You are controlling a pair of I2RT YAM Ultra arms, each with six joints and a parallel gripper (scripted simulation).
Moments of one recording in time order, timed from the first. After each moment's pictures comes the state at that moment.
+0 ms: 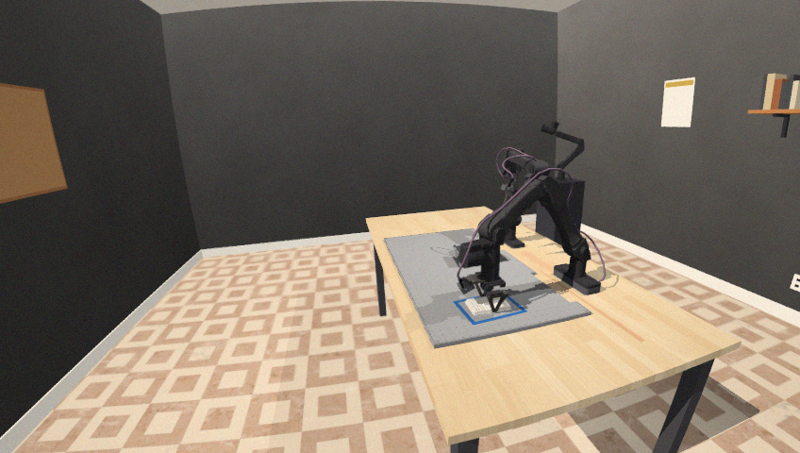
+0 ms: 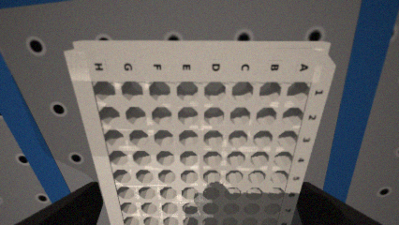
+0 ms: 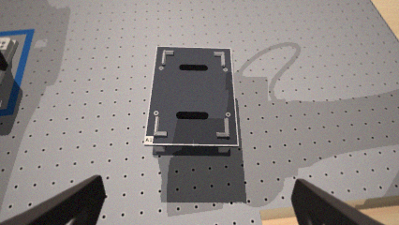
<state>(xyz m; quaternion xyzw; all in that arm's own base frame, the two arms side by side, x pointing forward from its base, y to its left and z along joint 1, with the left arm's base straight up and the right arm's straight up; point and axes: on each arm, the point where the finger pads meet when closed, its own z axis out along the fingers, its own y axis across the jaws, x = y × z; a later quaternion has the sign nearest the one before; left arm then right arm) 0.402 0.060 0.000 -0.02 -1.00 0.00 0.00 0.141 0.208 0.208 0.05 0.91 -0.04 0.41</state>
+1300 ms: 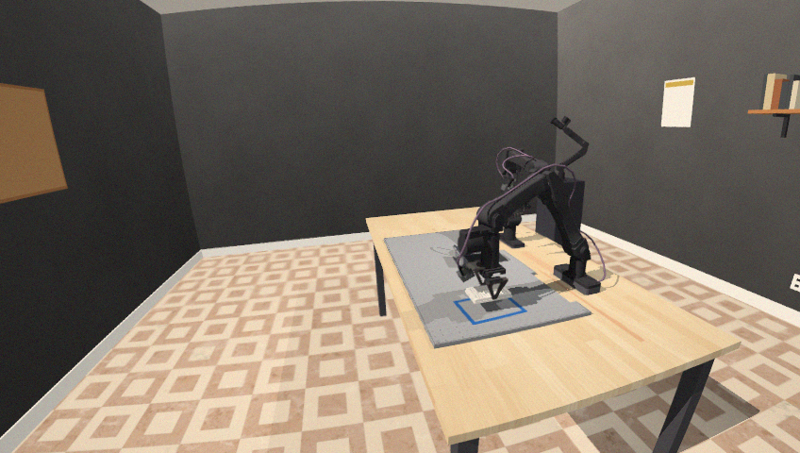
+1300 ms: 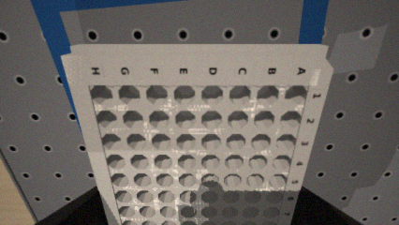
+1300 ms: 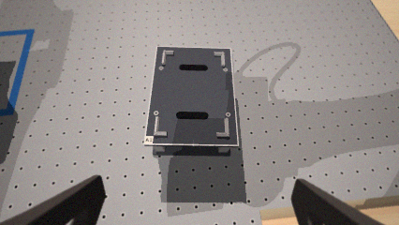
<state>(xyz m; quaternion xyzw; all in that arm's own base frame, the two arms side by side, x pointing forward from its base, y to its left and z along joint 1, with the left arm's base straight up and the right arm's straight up) 0.403 0.059 0.043 -0.01 -1.00 0.00 0.01 0.141 0.208 0.208 0.05 0.91 -0.04 0.41</state>
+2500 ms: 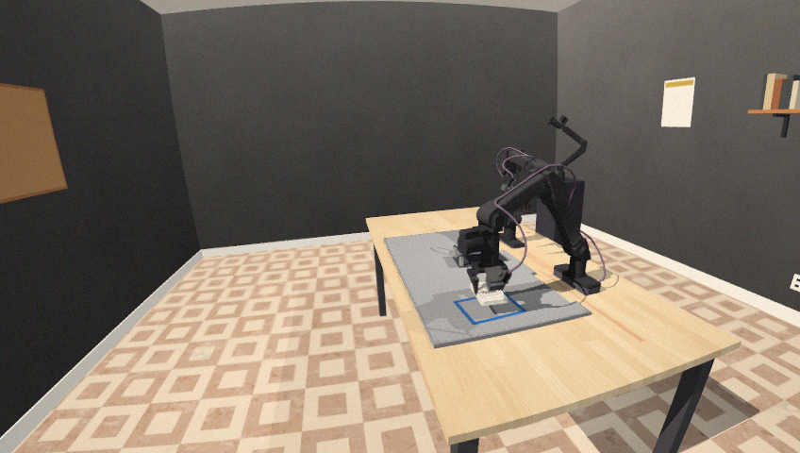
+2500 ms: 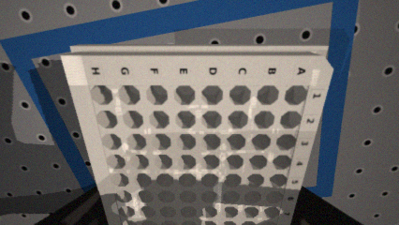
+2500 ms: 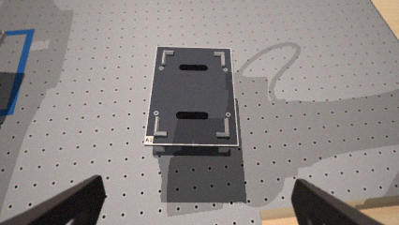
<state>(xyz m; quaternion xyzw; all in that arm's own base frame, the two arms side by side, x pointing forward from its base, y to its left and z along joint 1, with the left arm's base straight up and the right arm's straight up) 0.405 0.058 0.043 0.67 -0.75 0.00 0.01 0.141 0.208 0.208 0.05 0.91 -0.04 0.41</state>
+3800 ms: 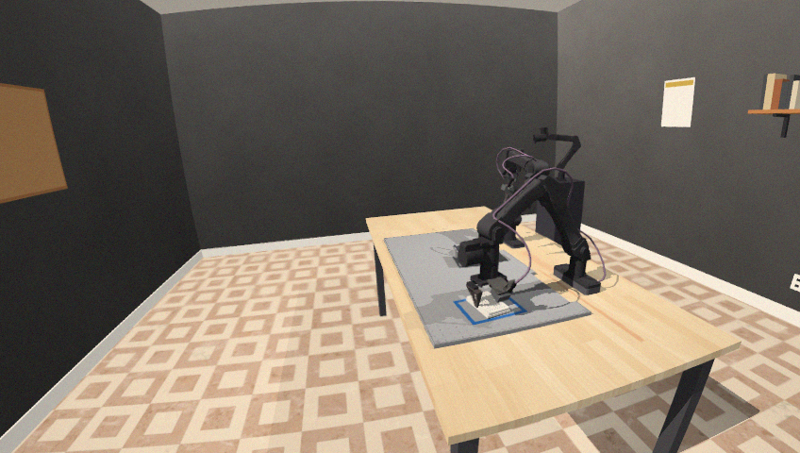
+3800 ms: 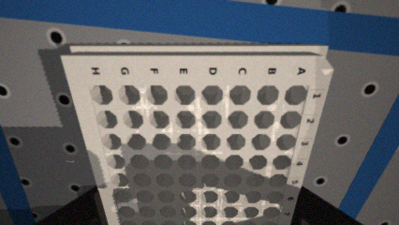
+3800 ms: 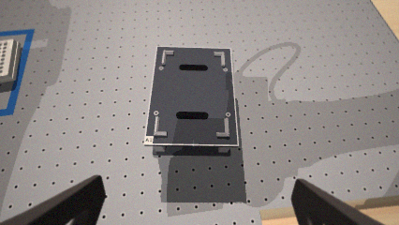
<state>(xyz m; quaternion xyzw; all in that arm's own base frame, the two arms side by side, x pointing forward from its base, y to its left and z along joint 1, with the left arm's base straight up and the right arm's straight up) 0.407 0.059 0.004 0.76 -0.65 0.00 0.00 0.141 0.208 0.208 0.05 0.91 -0.04 0.41</state>
